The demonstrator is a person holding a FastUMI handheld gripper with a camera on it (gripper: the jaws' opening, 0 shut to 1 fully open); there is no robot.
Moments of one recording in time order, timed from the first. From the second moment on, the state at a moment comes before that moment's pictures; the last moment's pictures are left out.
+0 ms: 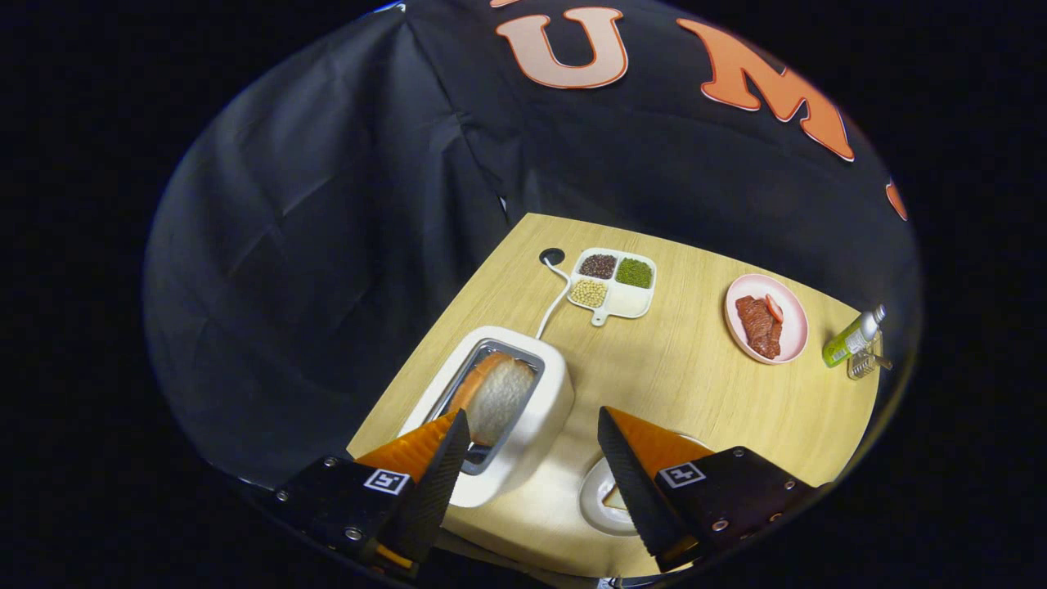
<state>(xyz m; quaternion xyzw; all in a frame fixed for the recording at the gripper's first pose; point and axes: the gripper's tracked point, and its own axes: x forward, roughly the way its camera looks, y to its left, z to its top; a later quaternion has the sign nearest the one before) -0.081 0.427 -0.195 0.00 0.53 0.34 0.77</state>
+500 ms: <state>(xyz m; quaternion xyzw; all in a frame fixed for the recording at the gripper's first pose) -0.086 0.473 -0.227 -0.06 0.59 0.31 0.75</state>
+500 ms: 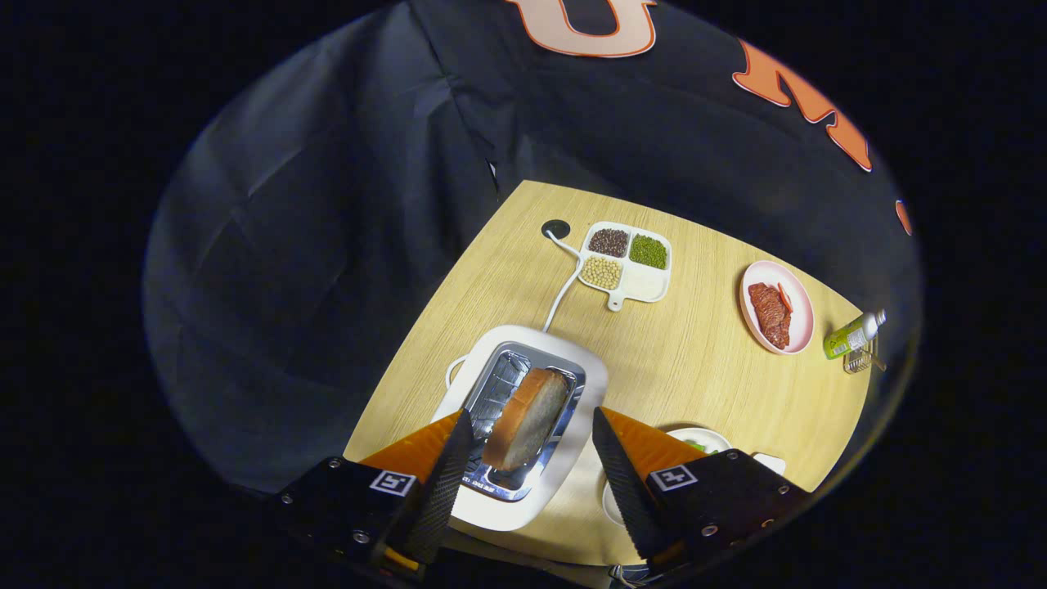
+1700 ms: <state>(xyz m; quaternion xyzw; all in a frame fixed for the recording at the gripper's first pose) -0.081 0.437 -0.206 0.10 0.63 0.30 0.72</state>
